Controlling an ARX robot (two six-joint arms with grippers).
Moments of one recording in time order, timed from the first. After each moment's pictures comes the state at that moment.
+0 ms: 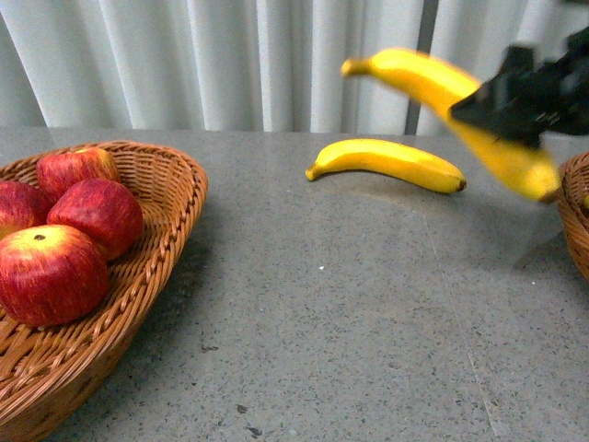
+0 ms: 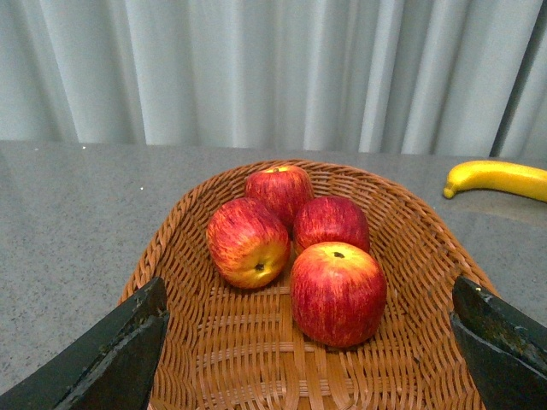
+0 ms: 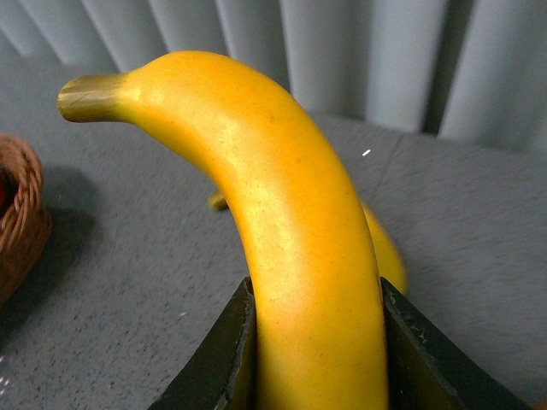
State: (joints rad) left arm 0.00 0.01 0.02 0.00 0.00 0.00; right arm 0.10 1.70 1.01 0.31 -0.40 -0.01
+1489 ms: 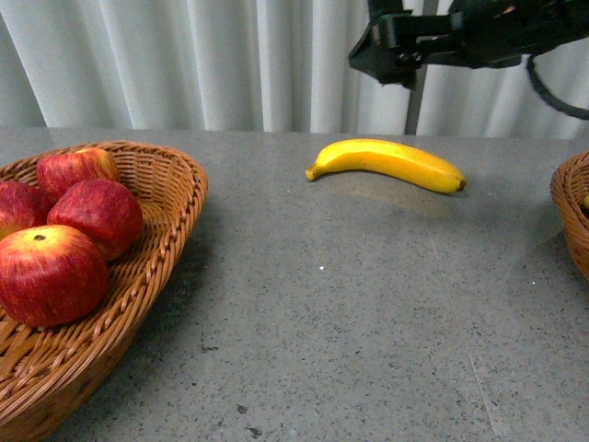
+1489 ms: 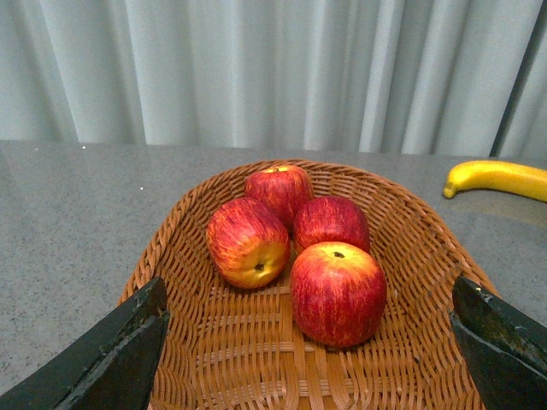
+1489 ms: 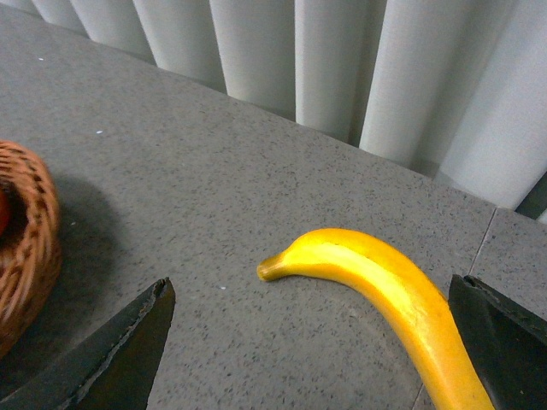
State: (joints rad) left arm 0.00 0.01 0.02 0.00 0.00 0.00; right arm 0.25 1.91 1.36 0.18 -0.32 -0.07
